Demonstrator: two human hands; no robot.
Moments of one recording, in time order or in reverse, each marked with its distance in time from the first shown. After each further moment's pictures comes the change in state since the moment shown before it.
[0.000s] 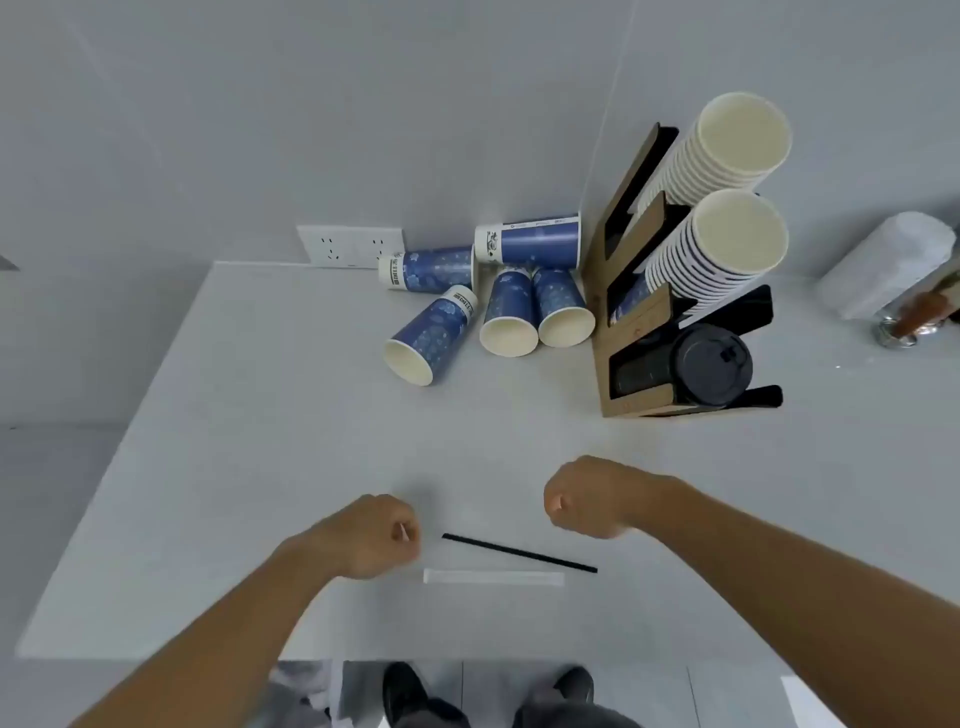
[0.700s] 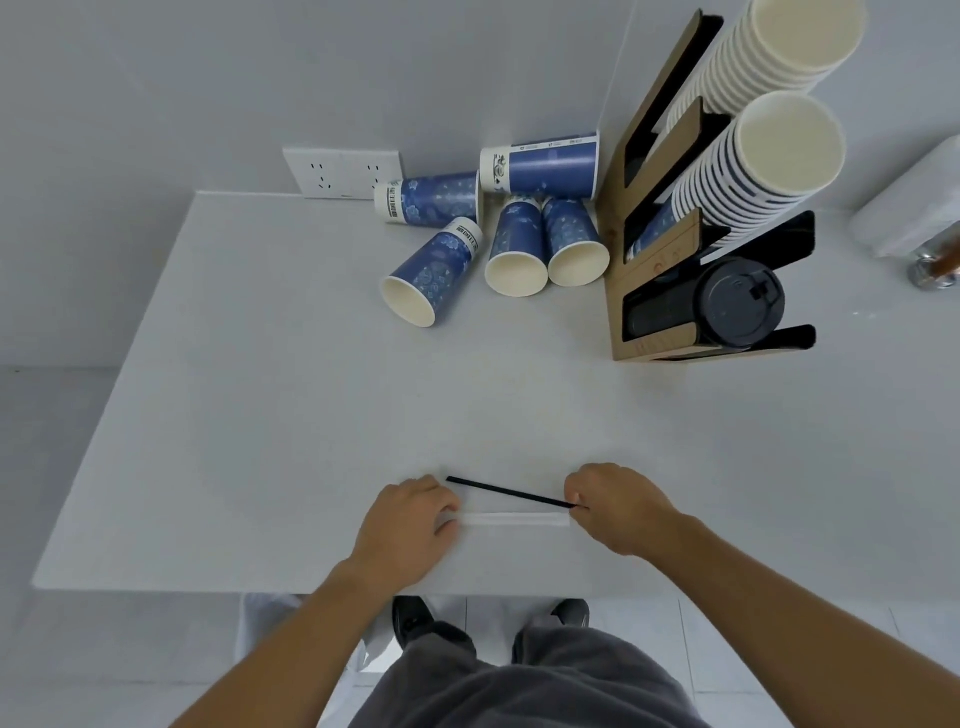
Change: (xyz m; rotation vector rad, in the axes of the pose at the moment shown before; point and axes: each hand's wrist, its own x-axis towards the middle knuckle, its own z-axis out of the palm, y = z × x) left_hand 0.014 -0.008 0.091 0.151 0.431 0.255; right_hand 0.008 0.018 0.088 -0.008 0.166 0.123
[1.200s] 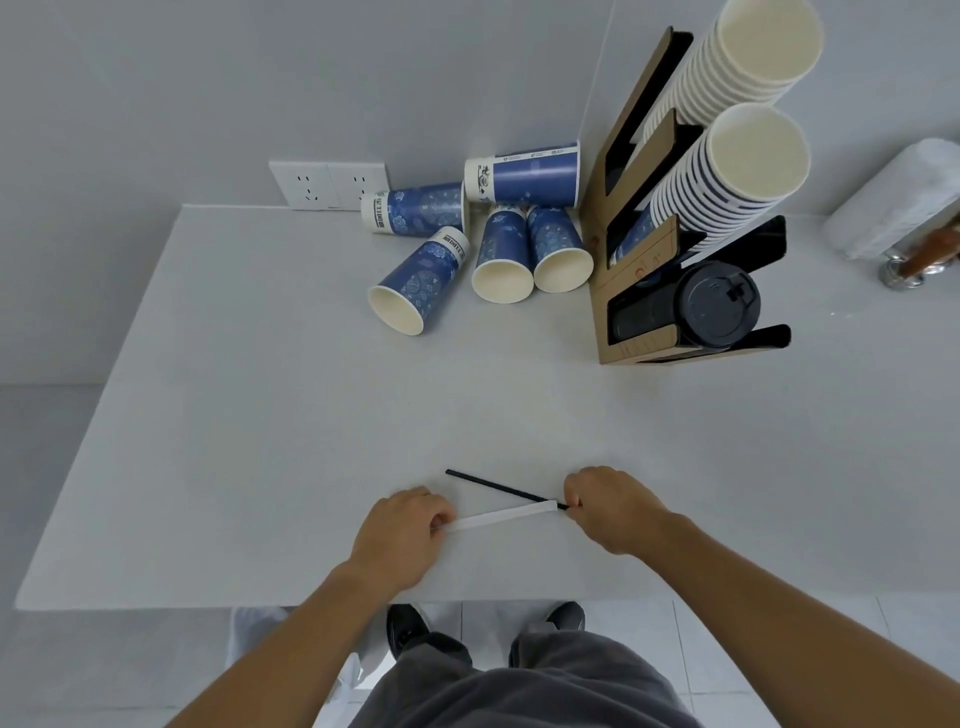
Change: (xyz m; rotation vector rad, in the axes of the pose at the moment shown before) left_hand 0.005 0.001 0.003 -0.011 -0.106 -0.079; right_hand -0.001 0.004 0.003 0.024 0.022 0.059
